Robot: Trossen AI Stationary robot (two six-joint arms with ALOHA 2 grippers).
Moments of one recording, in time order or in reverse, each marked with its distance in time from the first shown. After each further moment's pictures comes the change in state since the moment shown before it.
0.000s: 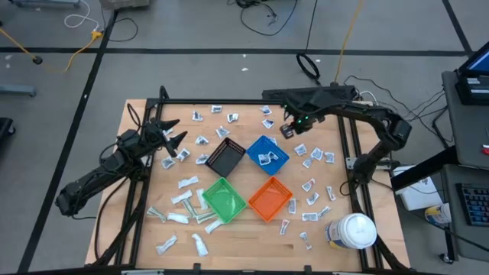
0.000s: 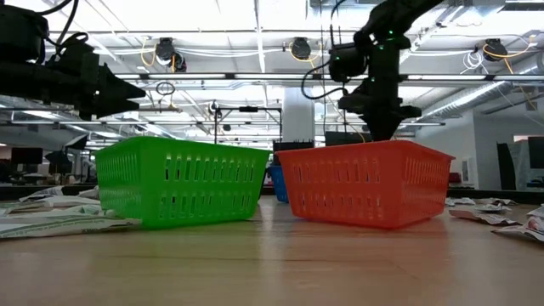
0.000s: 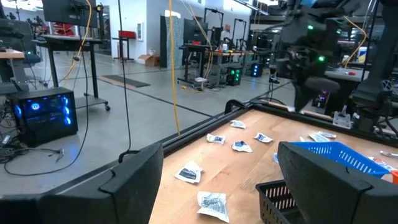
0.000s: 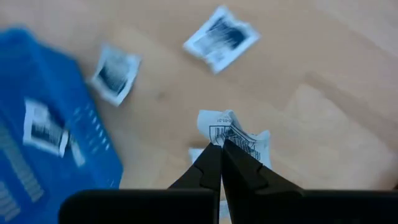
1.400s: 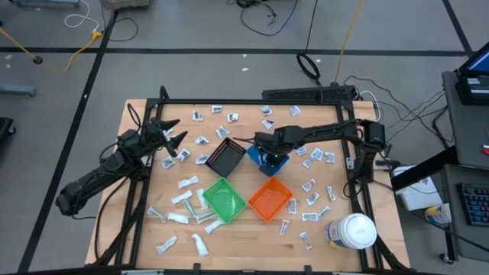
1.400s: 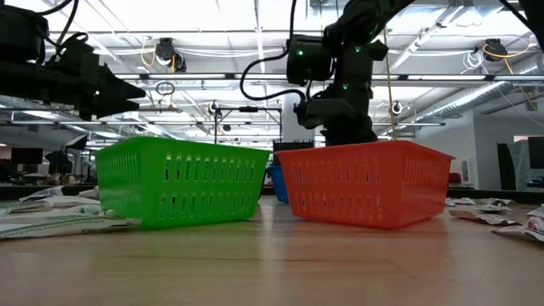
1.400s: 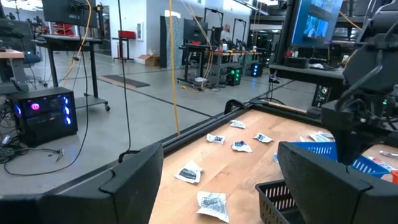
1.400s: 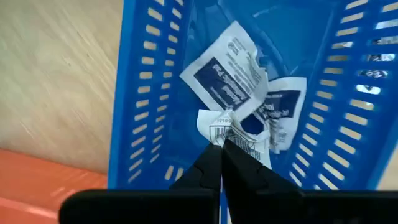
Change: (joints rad) left arm 0.000 0.000 0.000 0.000 0.000 0.000; right arm 0.383 0.218 0.025 0.273 -0.102 -0.090
